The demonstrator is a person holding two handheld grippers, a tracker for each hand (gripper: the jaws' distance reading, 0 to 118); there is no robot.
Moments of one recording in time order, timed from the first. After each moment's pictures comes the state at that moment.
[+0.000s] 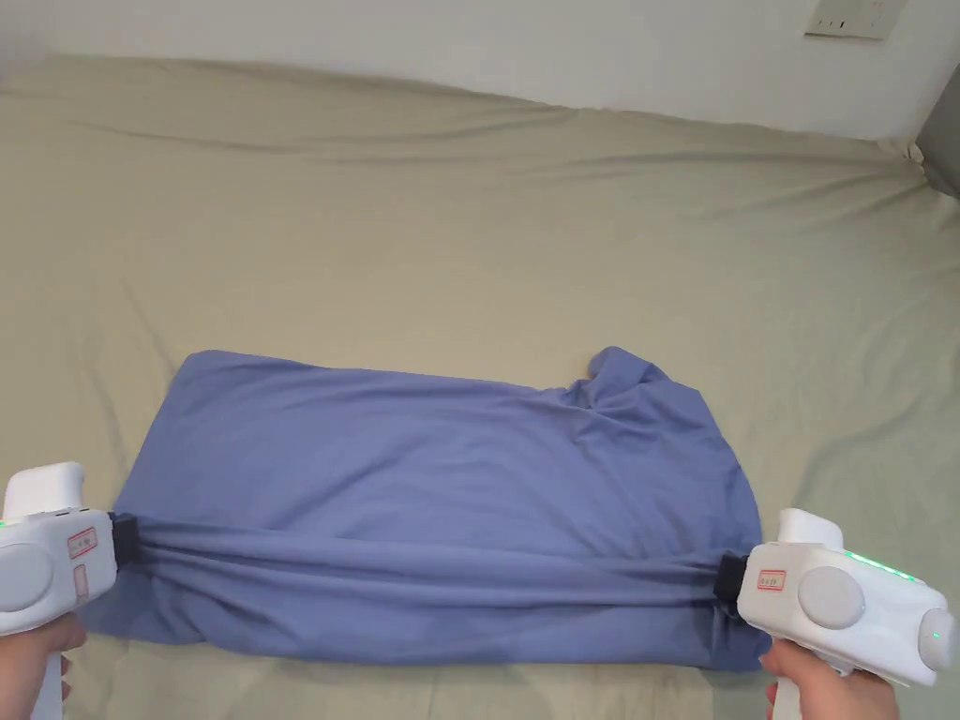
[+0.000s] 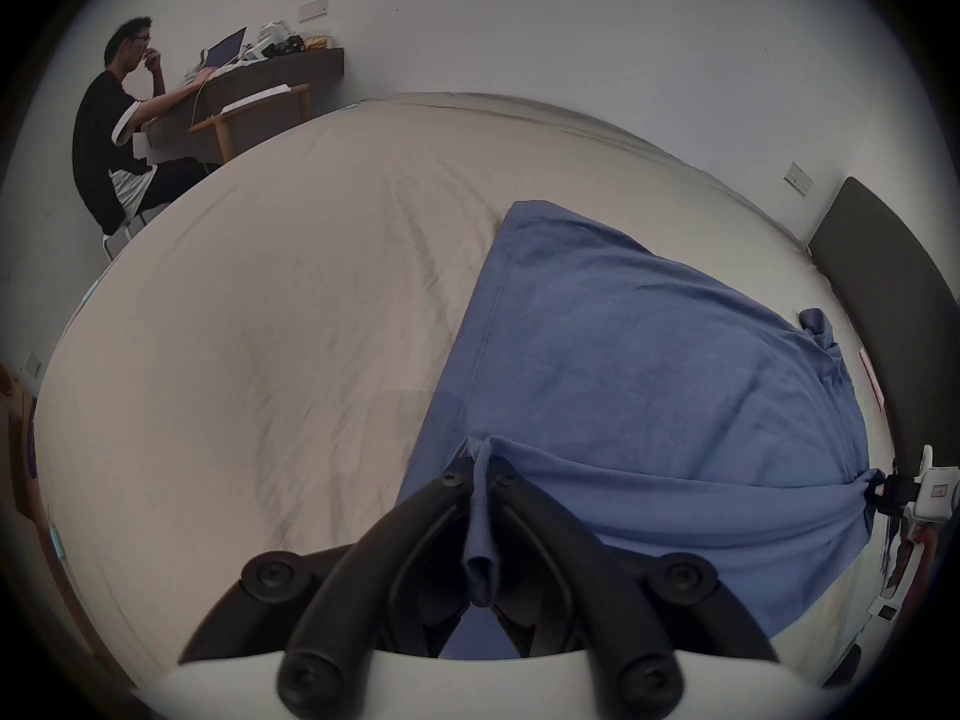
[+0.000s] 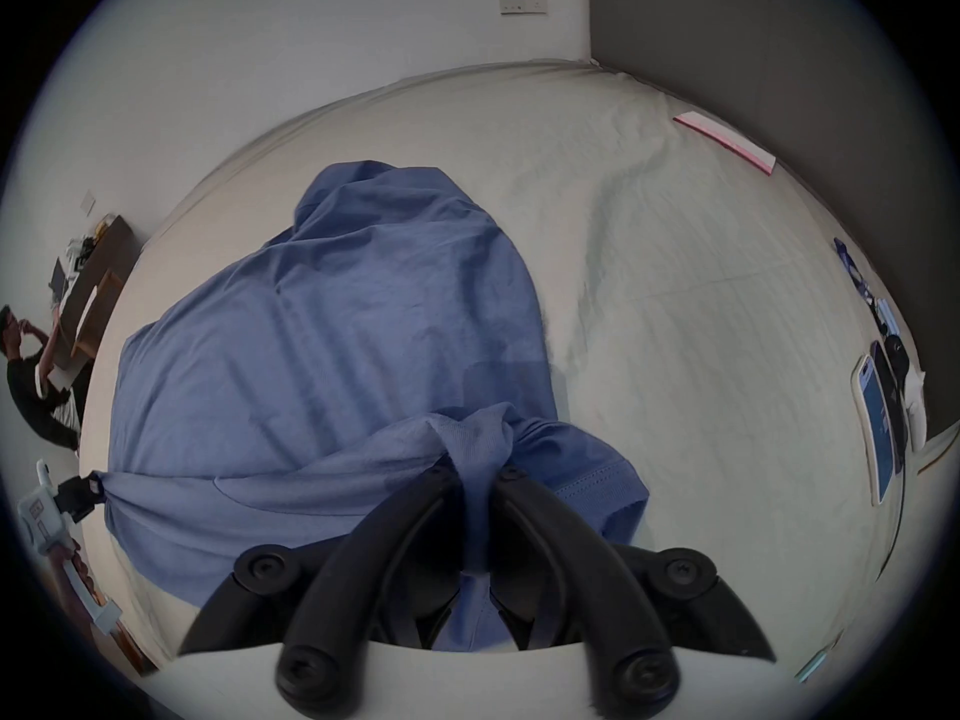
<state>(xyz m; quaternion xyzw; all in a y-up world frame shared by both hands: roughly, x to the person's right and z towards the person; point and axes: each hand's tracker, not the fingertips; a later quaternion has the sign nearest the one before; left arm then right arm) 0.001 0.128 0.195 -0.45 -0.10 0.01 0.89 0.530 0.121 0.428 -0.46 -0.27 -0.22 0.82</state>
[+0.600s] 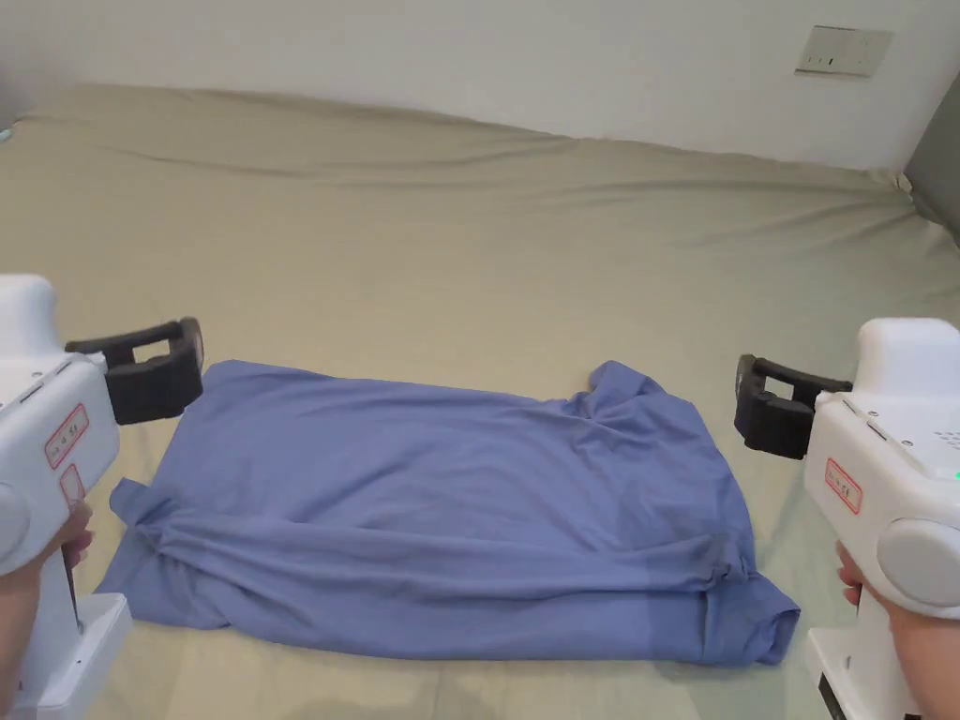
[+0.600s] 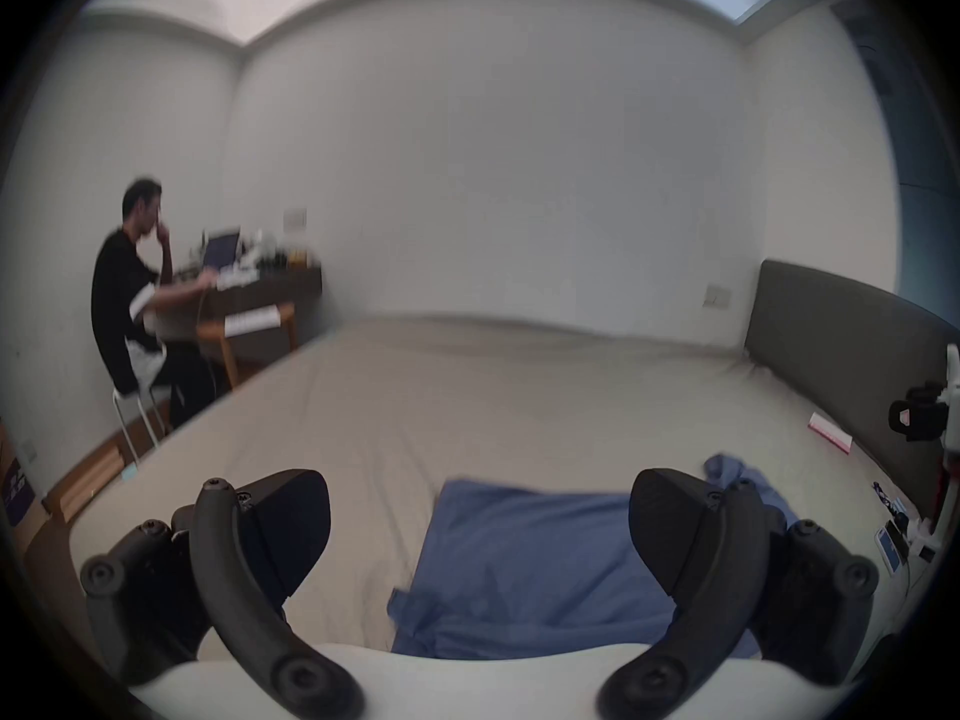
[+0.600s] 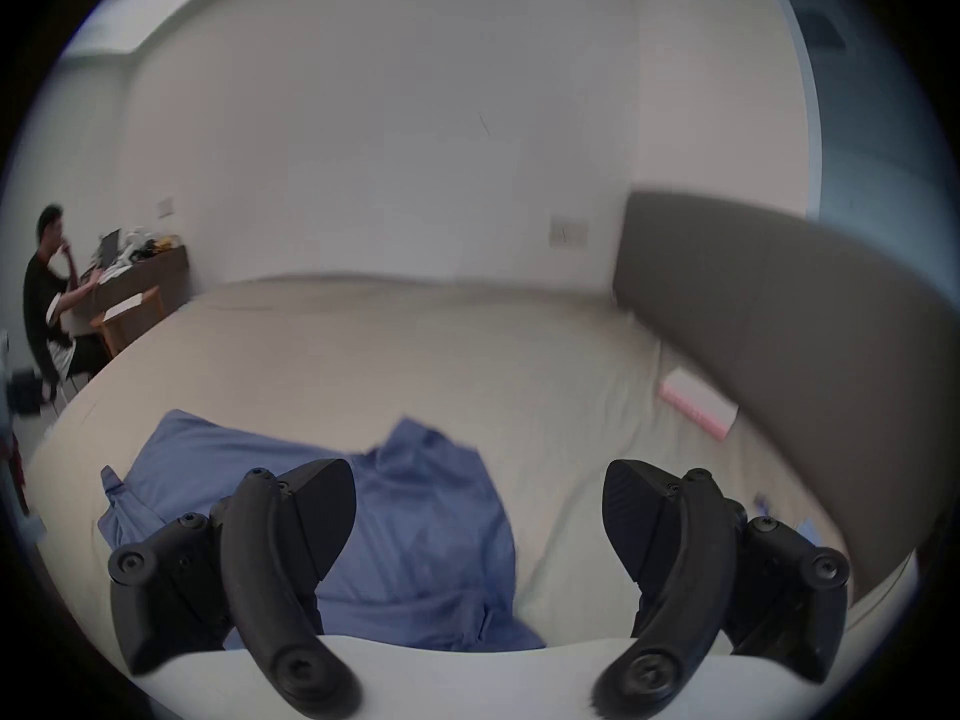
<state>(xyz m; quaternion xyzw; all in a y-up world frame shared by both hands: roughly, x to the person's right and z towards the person) 0.023 0.330 0.289 -0.13 -0.16 0.00 0.98 0.433 0.343 0.470 -0.18 -0.24 0.07 0.95</state>
